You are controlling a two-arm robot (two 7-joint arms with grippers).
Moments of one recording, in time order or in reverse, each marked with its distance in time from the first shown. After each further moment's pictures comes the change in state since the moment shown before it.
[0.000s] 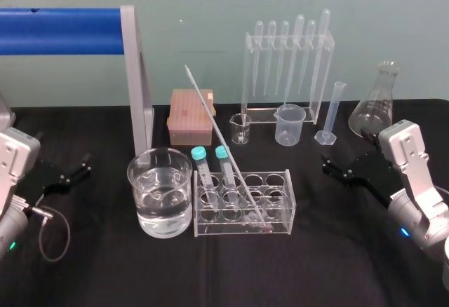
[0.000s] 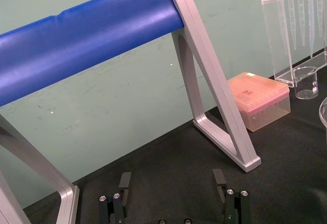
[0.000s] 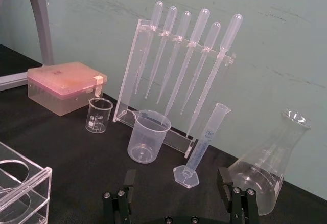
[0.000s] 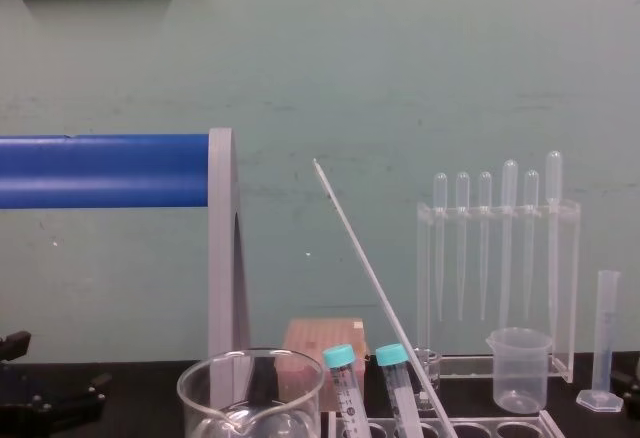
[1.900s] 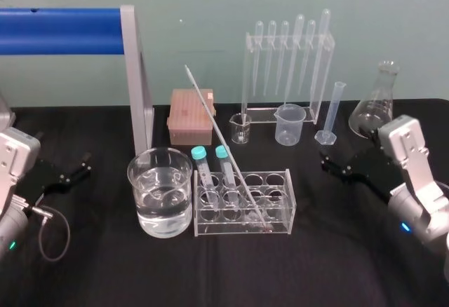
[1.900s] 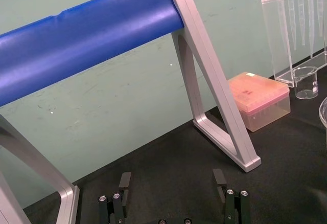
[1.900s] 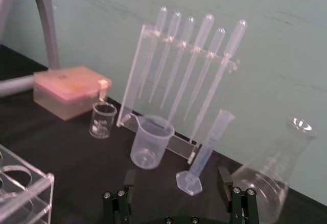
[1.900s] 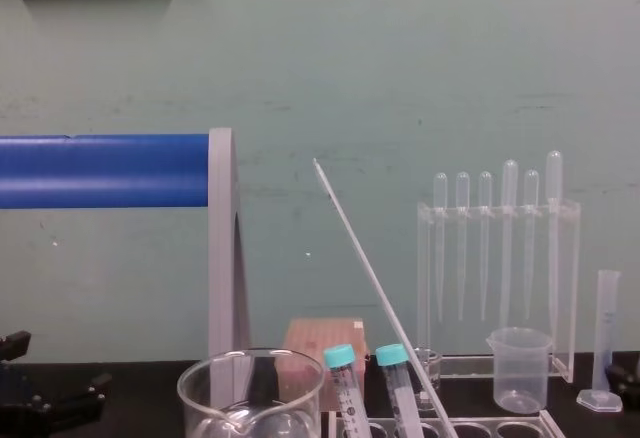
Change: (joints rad) left arm 0.000 0.000 0.000 0.000 0.000 0.000 0.000; right arm 0.014 0.000 0.006 0.005 -0.001 0.001 0.034
